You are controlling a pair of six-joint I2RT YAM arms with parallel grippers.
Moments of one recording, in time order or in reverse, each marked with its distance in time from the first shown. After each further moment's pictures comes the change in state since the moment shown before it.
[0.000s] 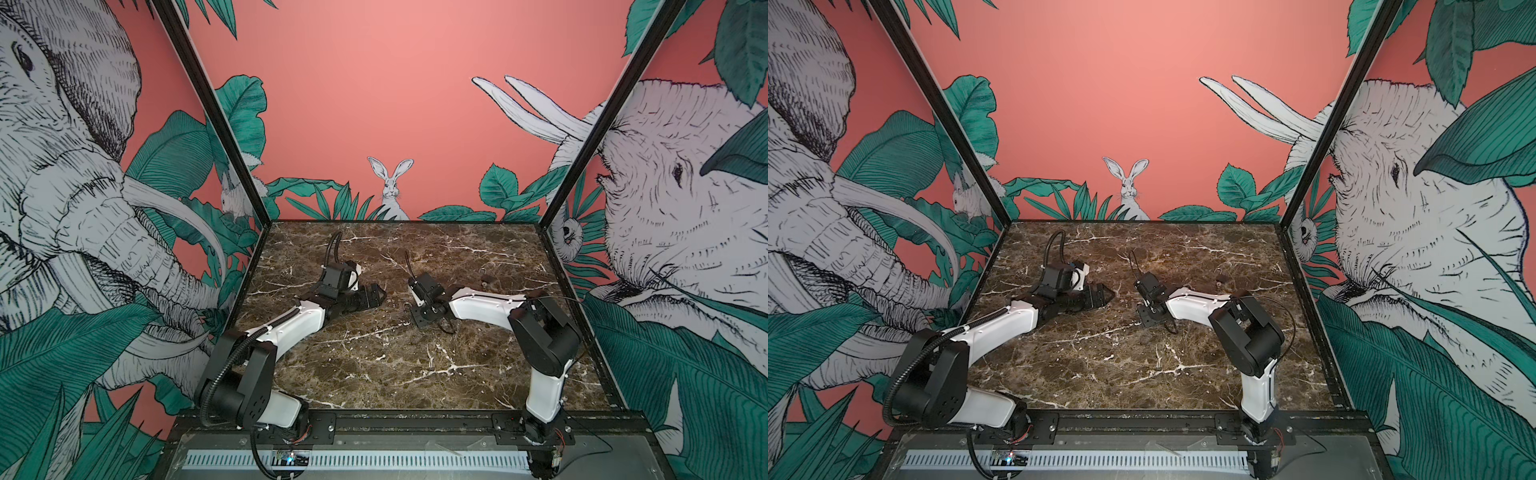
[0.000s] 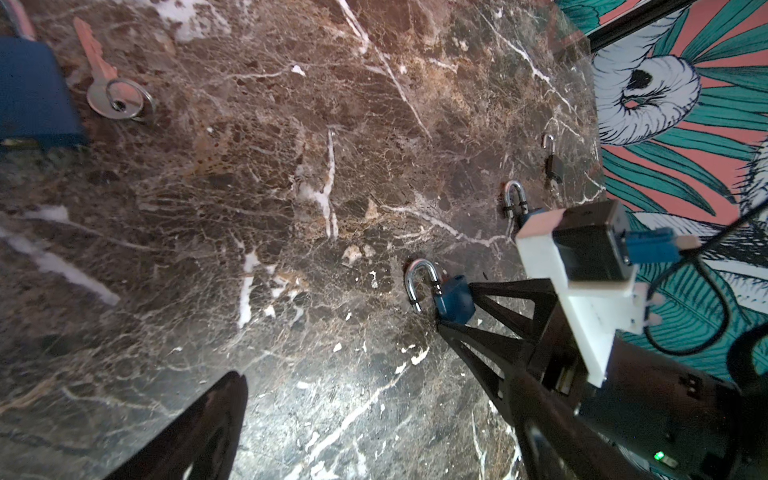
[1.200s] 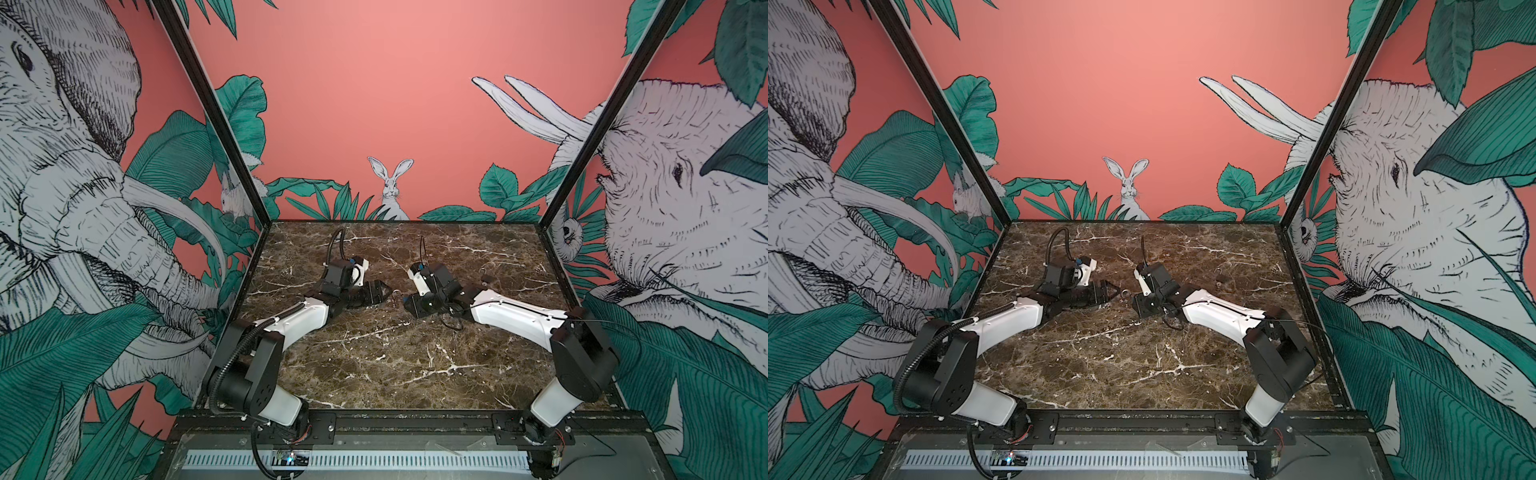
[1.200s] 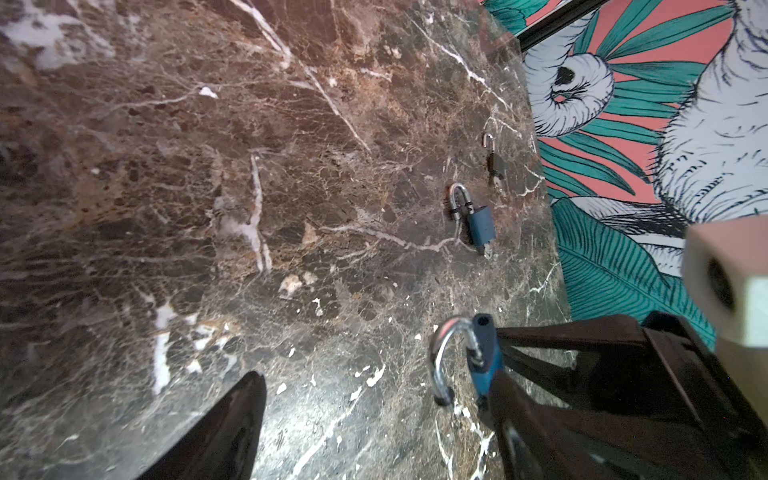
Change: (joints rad) left arm -0.002 0.061 0.016 0.145 0.133 0.008; right arm -0.005 -0.235 -0.058 0.109 -0.214 0.087
